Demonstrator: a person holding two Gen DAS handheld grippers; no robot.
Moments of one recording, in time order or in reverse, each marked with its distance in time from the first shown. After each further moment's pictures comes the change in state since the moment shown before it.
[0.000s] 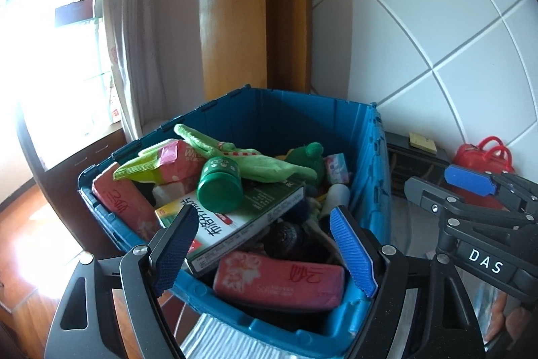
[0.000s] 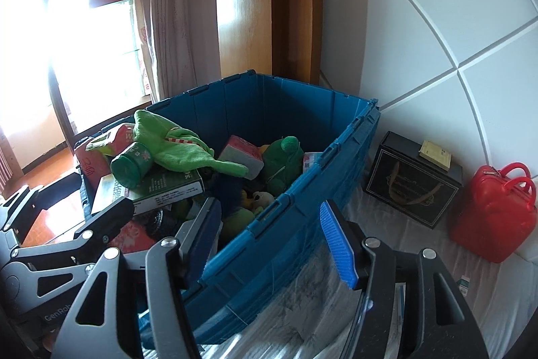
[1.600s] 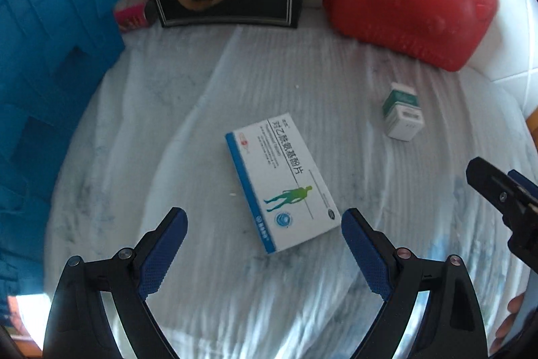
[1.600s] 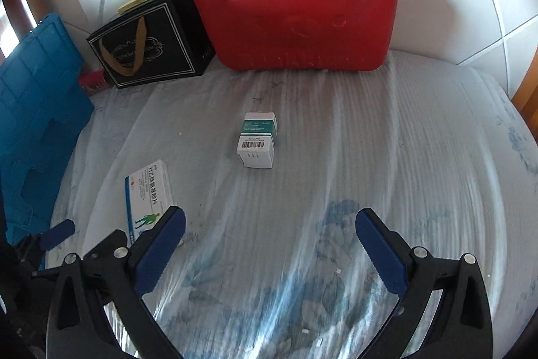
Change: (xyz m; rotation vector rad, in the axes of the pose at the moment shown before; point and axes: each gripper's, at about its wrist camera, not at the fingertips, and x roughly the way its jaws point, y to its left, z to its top) left arm 0.215 -0.433 -0.181 0.228 0.606 -0.209; right arm 0.036 -0.437 -0.273 0.540 0.354 -0.350
